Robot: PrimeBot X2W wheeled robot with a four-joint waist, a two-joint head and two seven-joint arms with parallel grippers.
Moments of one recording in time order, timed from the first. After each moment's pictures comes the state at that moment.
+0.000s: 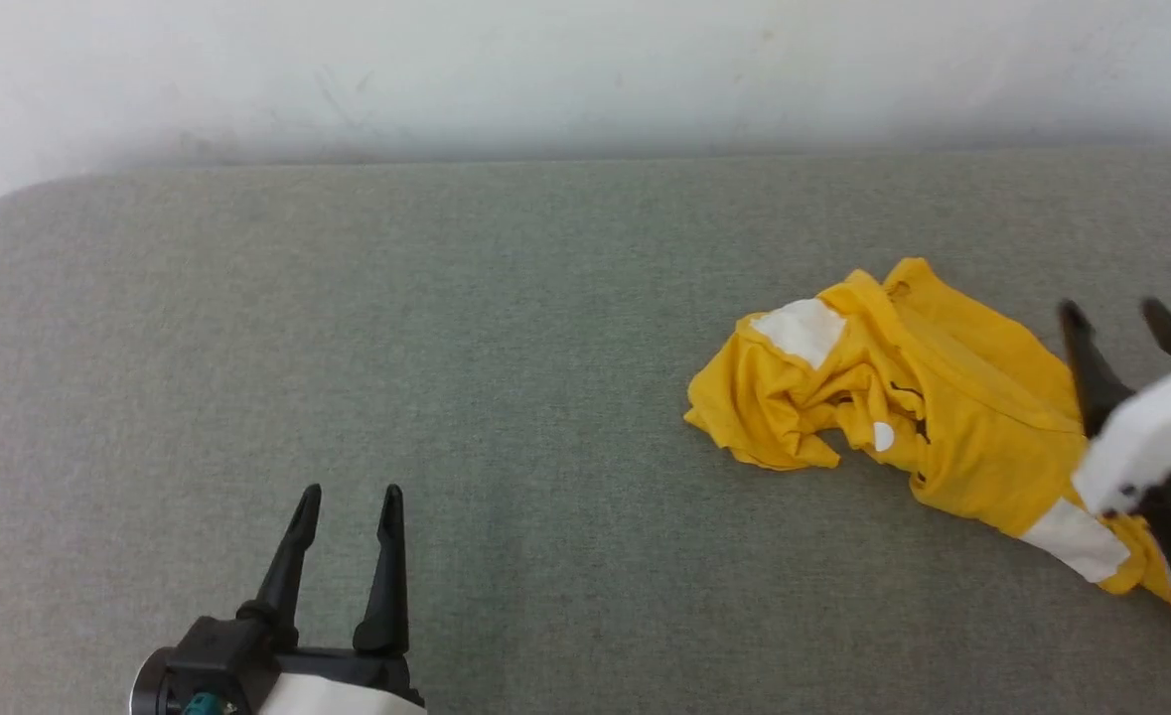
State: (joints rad) left arm 0.14 0.07 -0.07 -0.09 -0.19 -0.04 -0.26; right arm -0.21 -0.17 -0.20 -0.09 0.20 0.13 0.44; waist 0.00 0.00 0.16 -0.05
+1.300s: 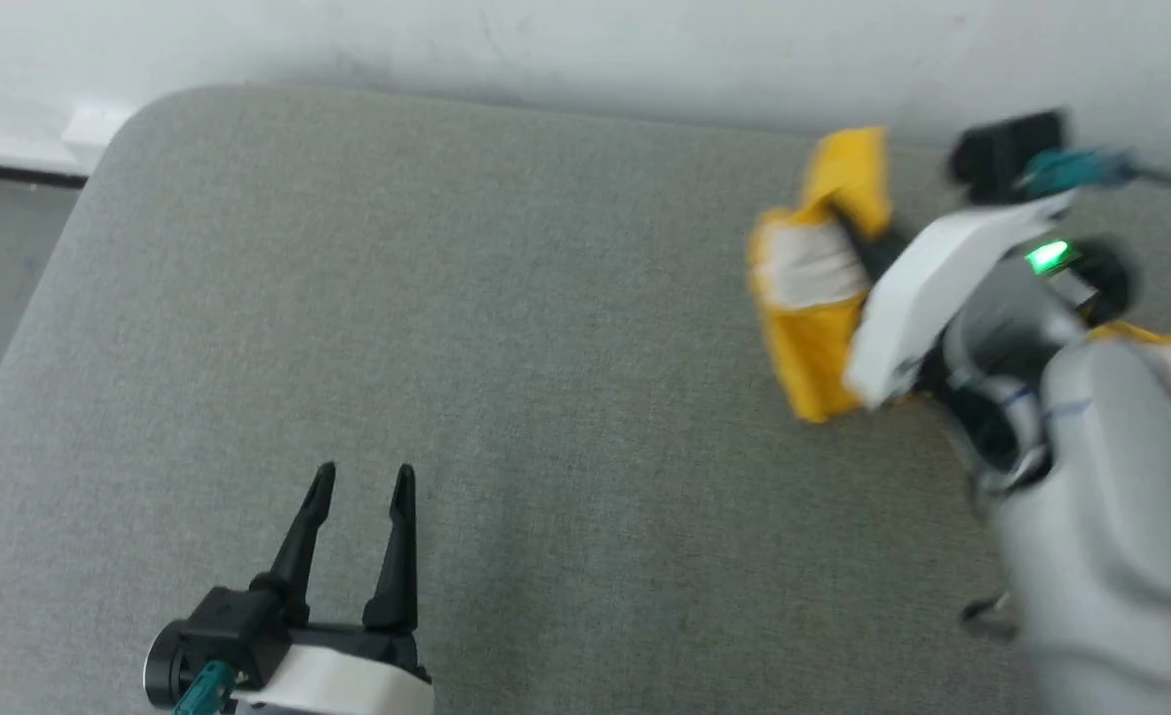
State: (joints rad) left arm 0.06 0.06 -0.07 -0.02 -0.18 -0.07 -0.26; right arm -0.59 -0.09 0.11 0.22 0.31 0.13 0.50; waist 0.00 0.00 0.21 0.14
